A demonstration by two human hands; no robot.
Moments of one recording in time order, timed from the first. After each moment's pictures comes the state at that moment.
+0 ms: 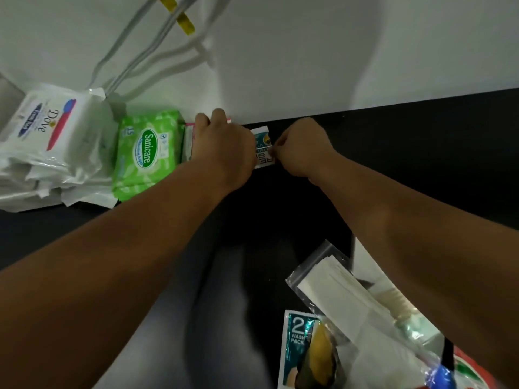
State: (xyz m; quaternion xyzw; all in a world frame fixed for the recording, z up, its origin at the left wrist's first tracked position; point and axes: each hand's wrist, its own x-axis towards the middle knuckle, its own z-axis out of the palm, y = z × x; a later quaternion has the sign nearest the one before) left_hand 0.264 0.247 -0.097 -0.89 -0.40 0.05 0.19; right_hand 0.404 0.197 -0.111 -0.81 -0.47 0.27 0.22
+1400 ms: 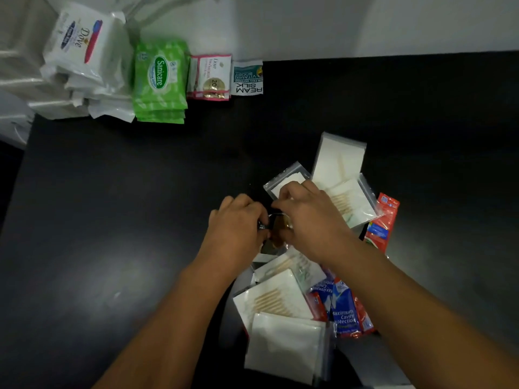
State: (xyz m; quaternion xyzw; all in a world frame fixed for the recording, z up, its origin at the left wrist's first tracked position) left_hand 0.183 -0.010 -0.093 -0.83 -0.49 0.03 -0.26; right_hand 0.345 -0.054 -0.086 -0.67 -0.71 0.21 0.02
